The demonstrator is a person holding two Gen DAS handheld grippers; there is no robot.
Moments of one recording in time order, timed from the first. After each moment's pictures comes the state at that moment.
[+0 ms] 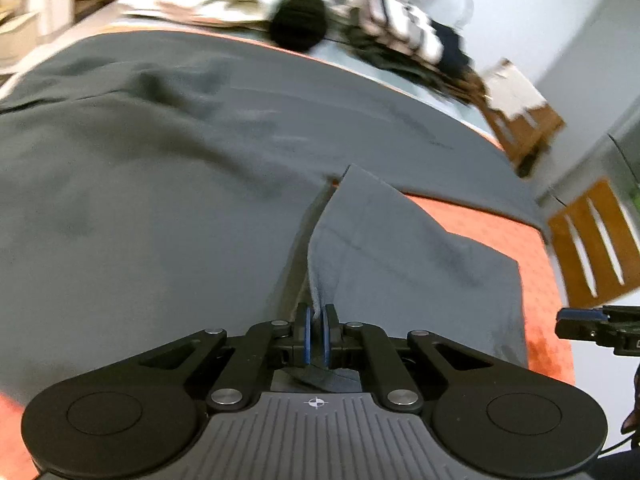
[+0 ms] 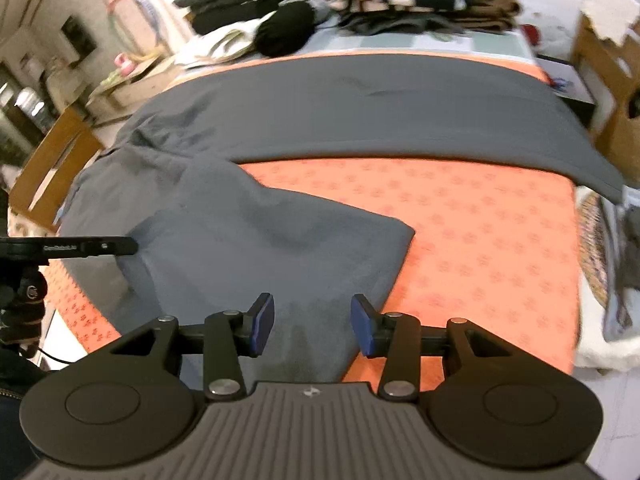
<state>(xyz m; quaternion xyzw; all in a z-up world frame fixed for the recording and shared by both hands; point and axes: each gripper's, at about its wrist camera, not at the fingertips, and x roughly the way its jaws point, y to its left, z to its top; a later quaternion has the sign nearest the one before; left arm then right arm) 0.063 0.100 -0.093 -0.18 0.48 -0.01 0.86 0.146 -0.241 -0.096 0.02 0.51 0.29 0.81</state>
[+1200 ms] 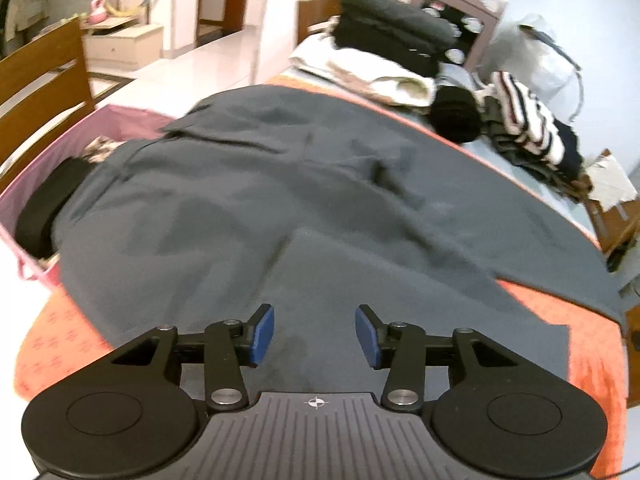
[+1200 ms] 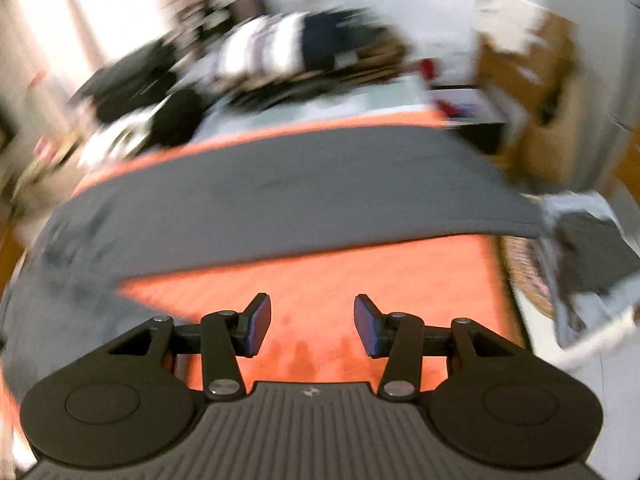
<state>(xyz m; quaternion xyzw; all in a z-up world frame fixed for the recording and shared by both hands) 0.040 0.182 -0.058 -0.18 0.42 0.14 0.88 0.200 -0.305 -0.084 0.11 0.44 0.11 0.88</state>
